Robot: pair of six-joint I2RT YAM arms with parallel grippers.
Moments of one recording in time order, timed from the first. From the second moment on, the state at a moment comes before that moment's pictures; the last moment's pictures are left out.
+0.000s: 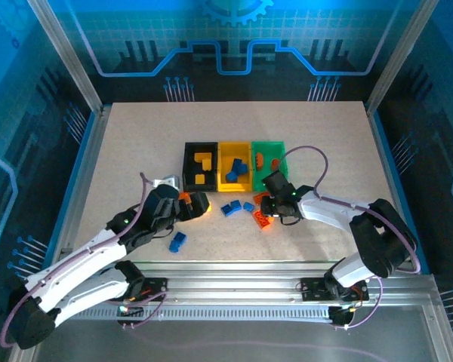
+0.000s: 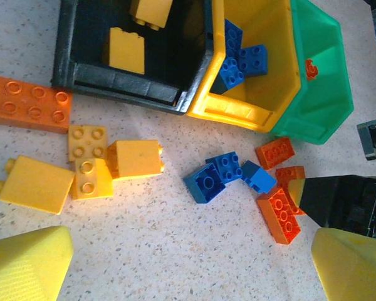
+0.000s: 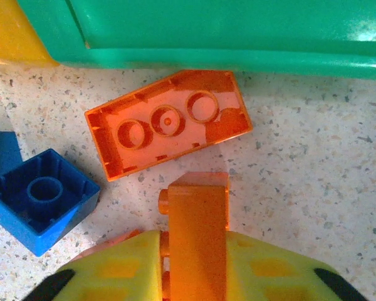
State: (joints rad) left arm -0.68 0.85 0.62 -0.48 -0.13 -0.90; right arm 0.61 1.50 0.76 -0.40 0.08 0.58
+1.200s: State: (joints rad) left arm -0.68 0.72 0.59 -0.73 -0.21 -1.04; right arm 0.43 1.85 1.40 -0.57 0.16 0.48
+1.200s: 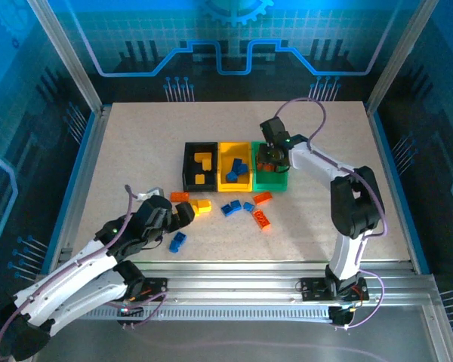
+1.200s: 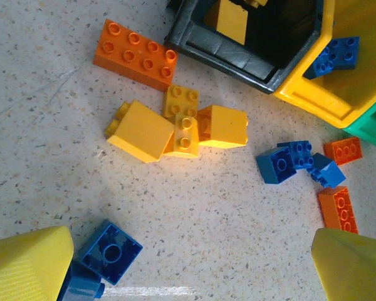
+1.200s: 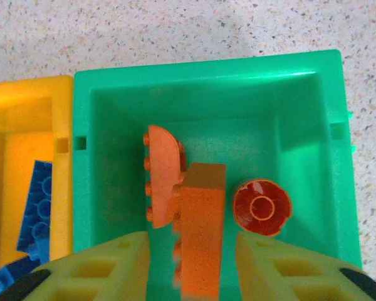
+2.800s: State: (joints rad) left arm -0.83 1.12 0.47 -0.74 -0.17 -1.05; right arm 0.66 1.20 0.77 -0.44 0.13 0.56
